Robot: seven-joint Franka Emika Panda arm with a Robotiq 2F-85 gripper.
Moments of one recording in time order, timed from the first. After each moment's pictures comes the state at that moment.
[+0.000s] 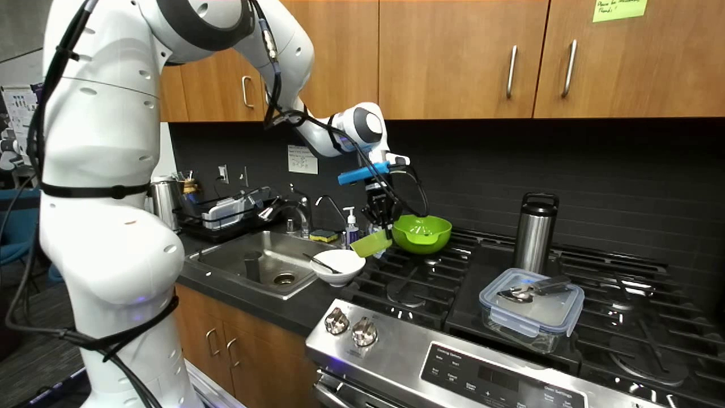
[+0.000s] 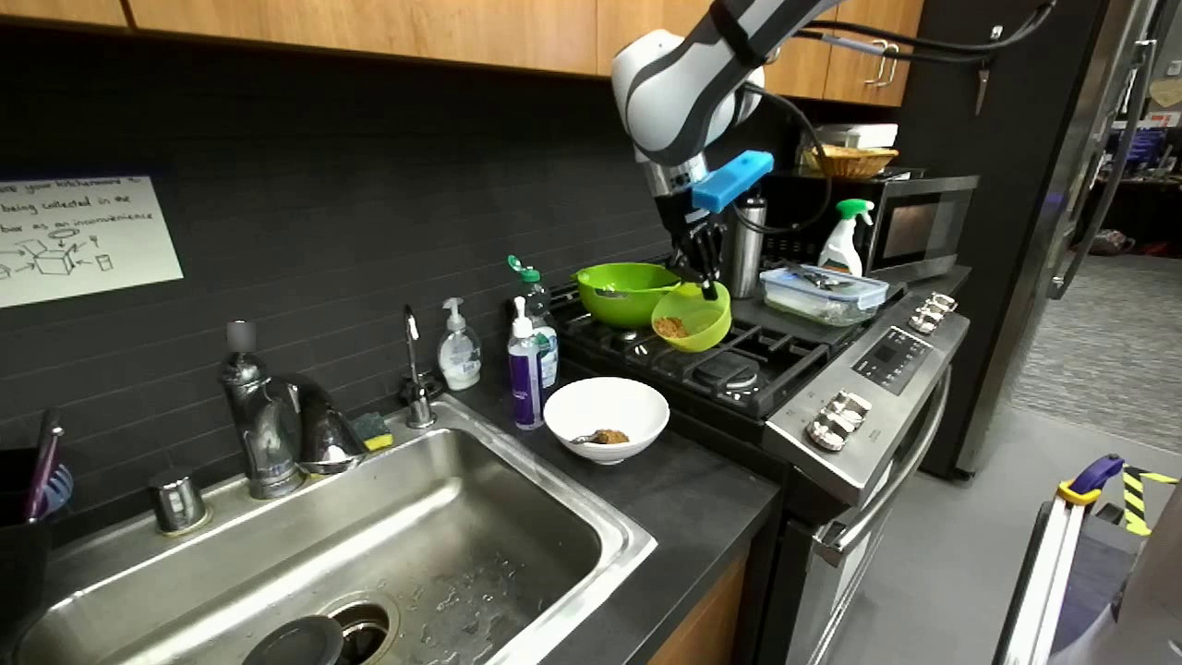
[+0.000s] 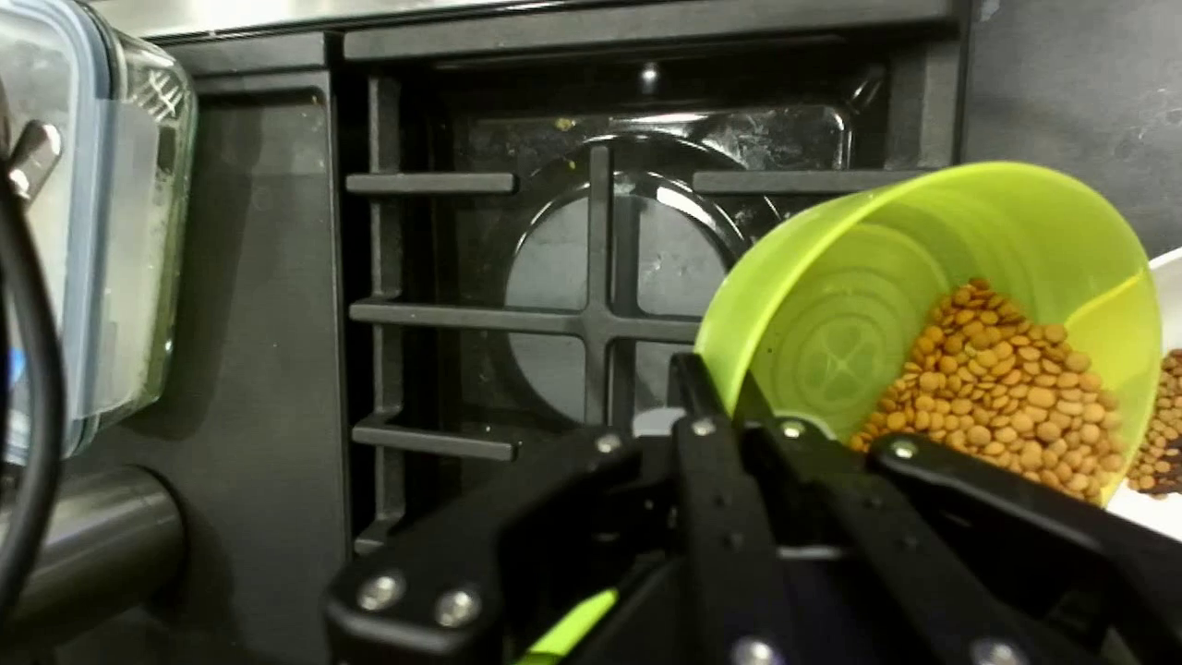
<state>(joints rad) -0.08 0.18 -0.08 -2.02 -0.37 2.02 0.04</state>
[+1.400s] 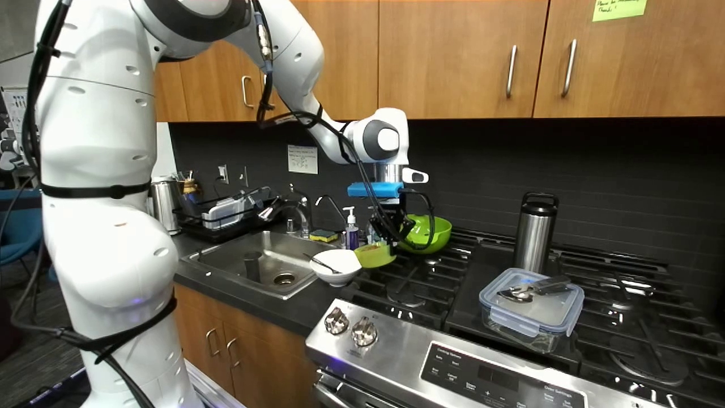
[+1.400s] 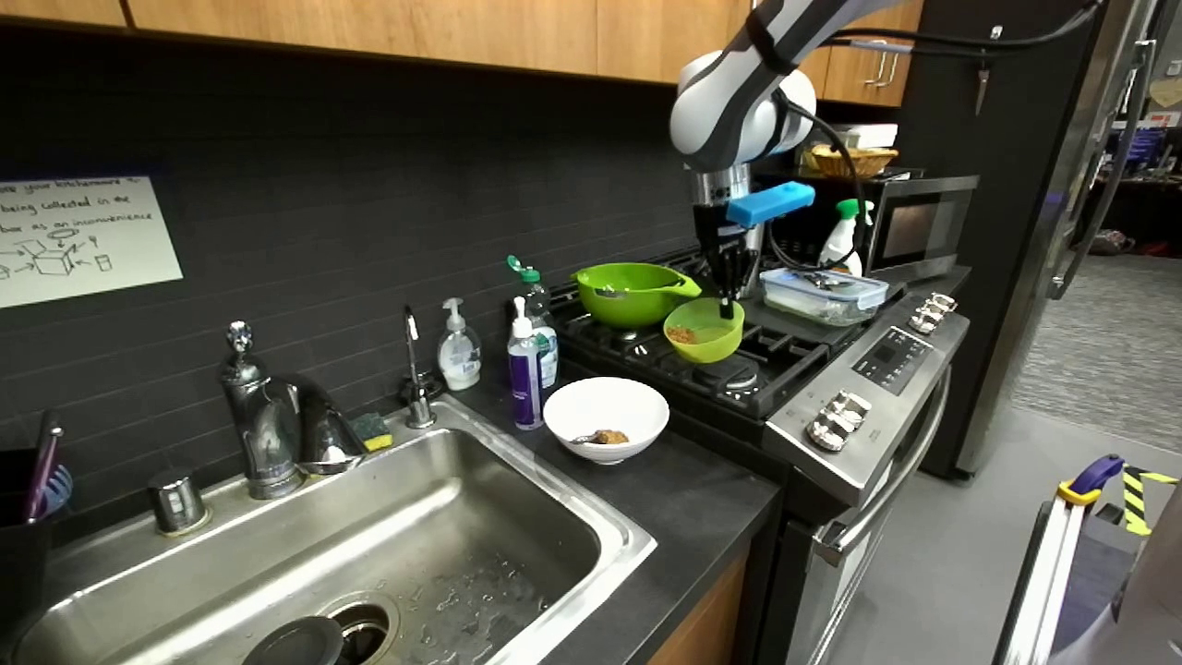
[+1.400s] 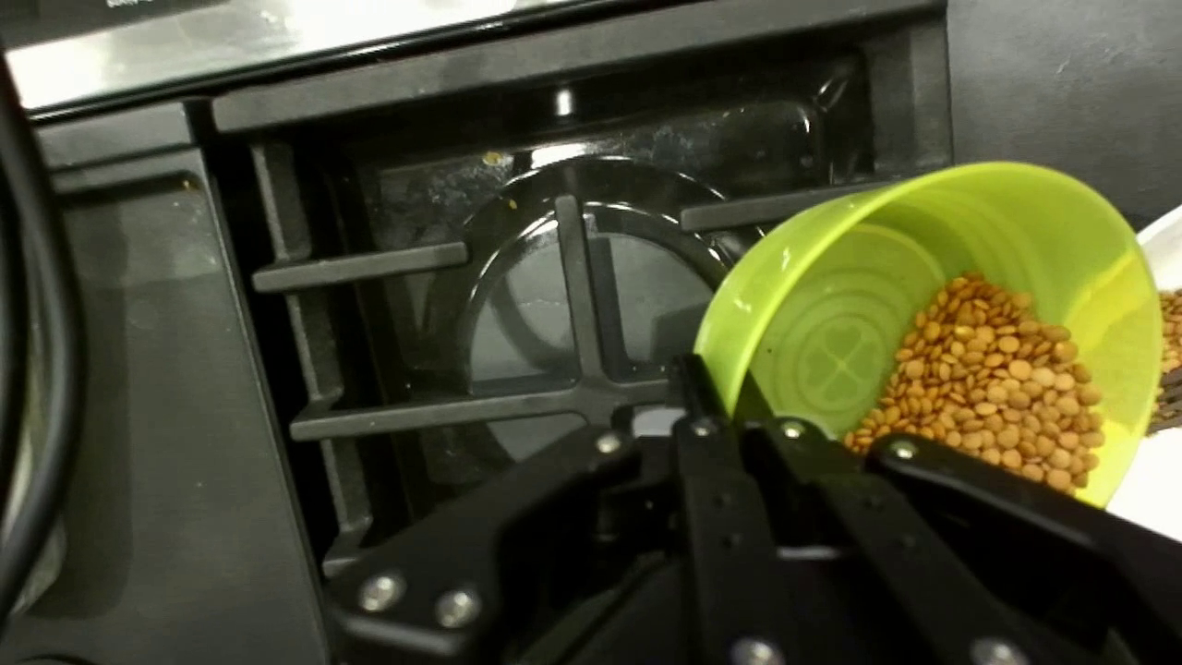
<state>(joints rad) -0.15 0.15 -0.14 -2.13 -0.15 2.18 -0.06</state>
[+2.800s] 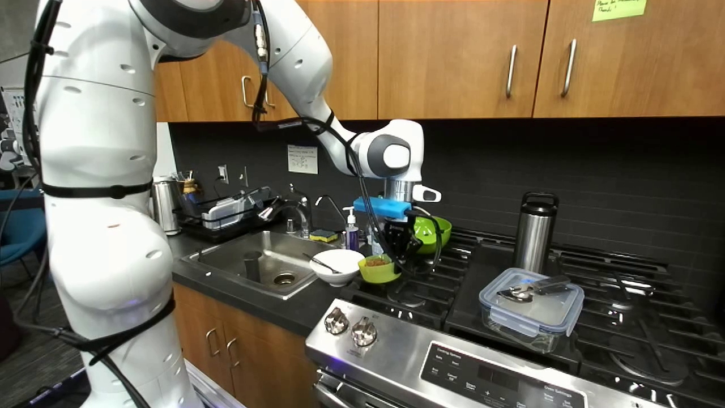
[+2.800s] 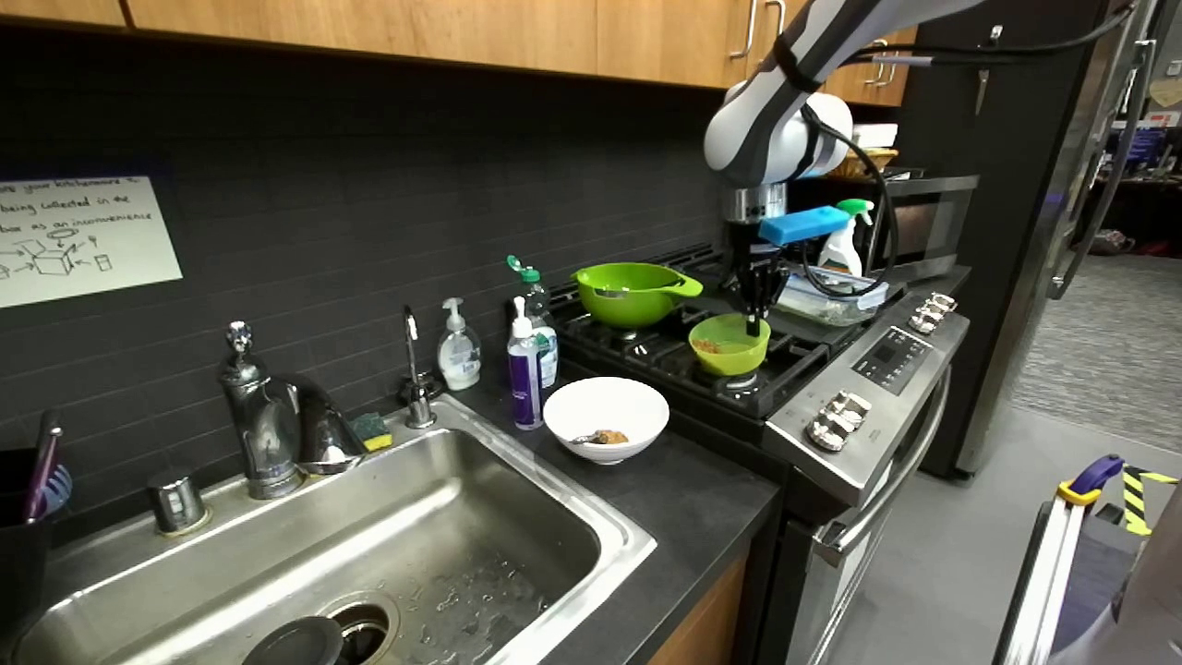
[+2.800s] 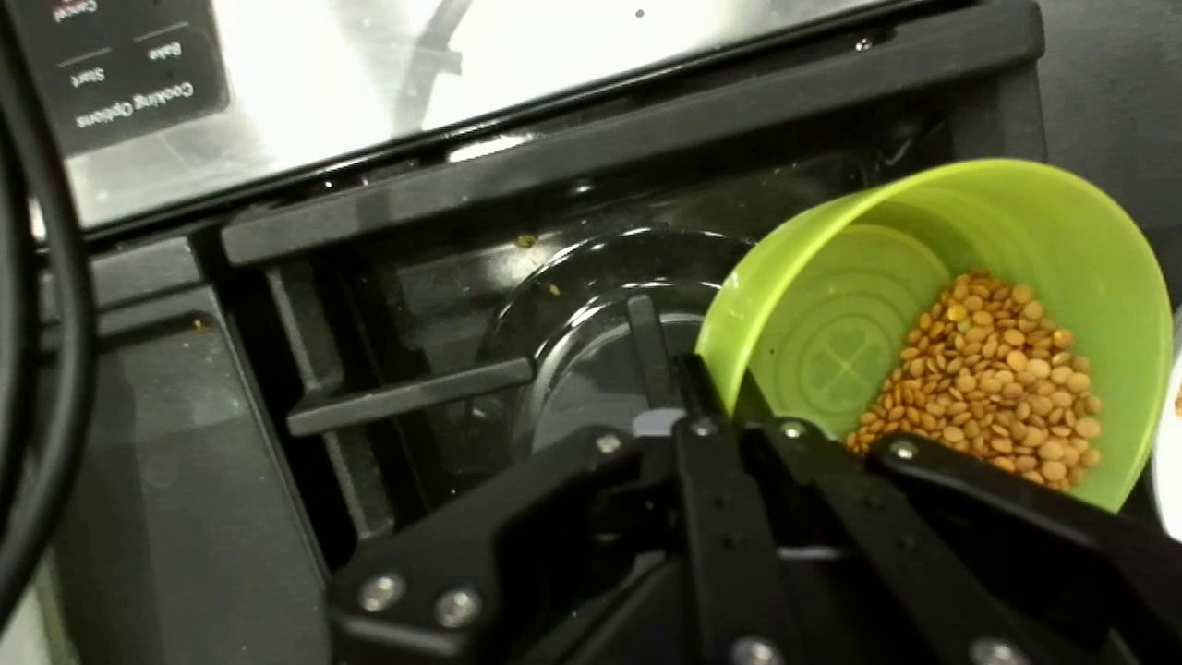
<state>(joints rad) -0.21 0.15 -0.18 -2.21 -0.05 2.26 -0.12</state>
